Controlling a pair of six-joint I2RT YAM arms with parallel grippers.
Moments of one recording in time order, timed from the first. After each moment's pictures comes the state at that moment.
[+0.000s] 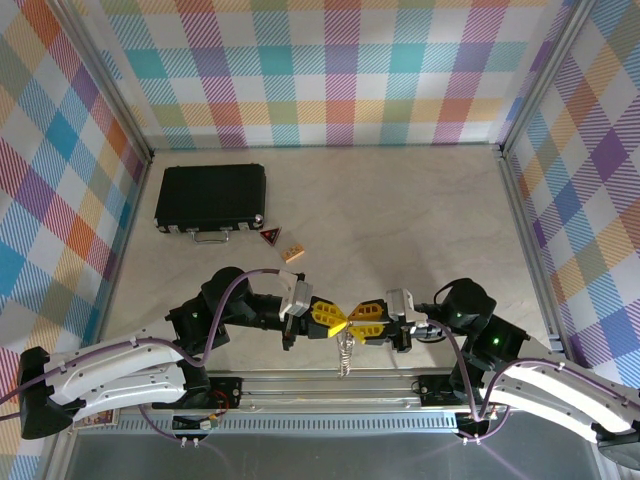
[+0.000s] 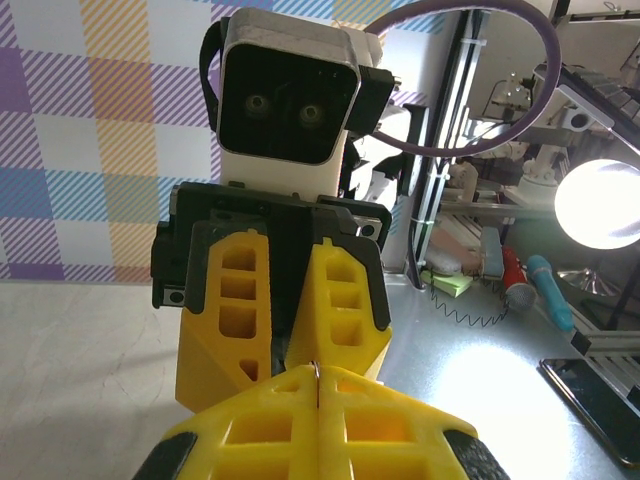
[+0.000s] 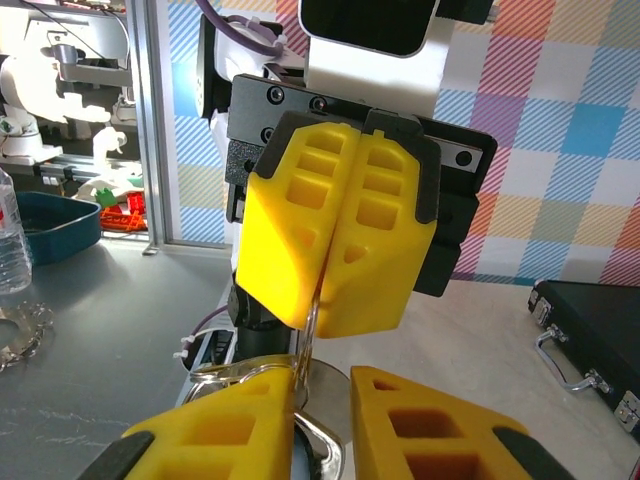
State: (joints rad) left arm -1.10 0.86 0.69 0.18 0.59 -0.10; right arm 1.02 0.53 0.52 0.04 -0.59 -0.11
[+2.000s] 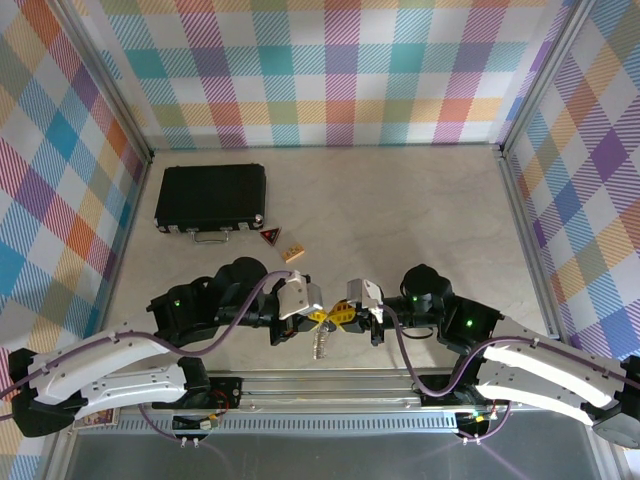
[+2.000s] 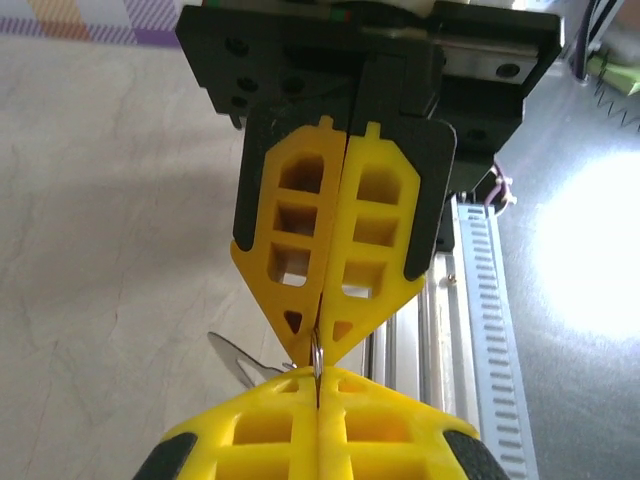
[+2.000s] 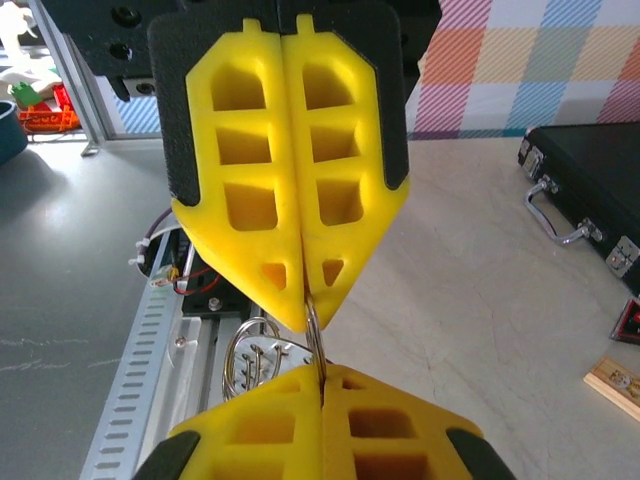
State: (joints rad) left arm -1.10 0.87 0.91 -0.53 0.30 0.15; right arm 1.06 0.78 0.63 -0.14 -0.45 -0.17
